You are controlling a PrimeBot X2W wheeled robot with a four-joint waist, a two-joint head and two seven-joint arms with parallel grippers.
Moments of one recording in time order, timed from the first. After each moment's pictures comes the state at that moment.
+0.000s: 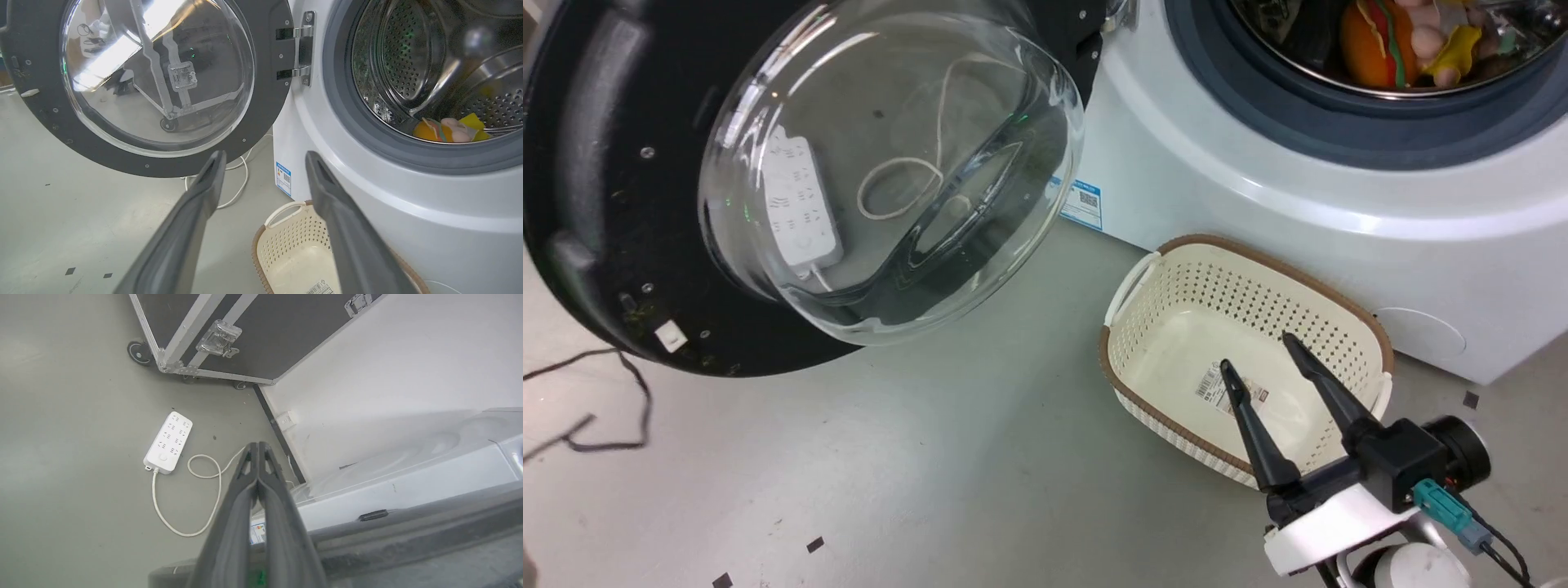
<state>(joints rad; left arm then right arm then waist) -0.66 0.40 0.49 0.56 -0.90 -0.07 0.36 -0.13 -0.08 0.17 0.09 0.03 0.13 -0.23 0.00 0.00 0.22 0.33</state>
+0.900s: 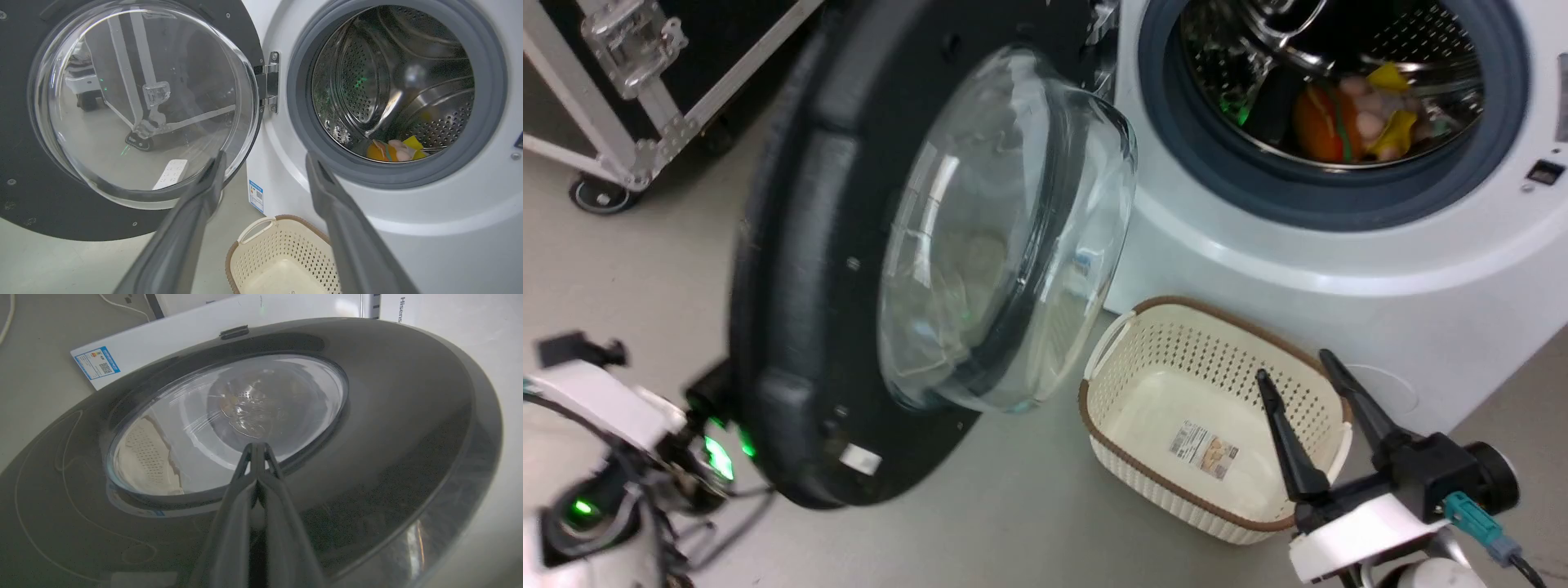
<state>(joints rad) -0.41 0.14 0.45 0.31 -1.36 -0.13 0.92 -0.10 -0.06 0.09 0.12 0.03 0.13 -0.26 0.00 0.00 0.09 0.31</state>
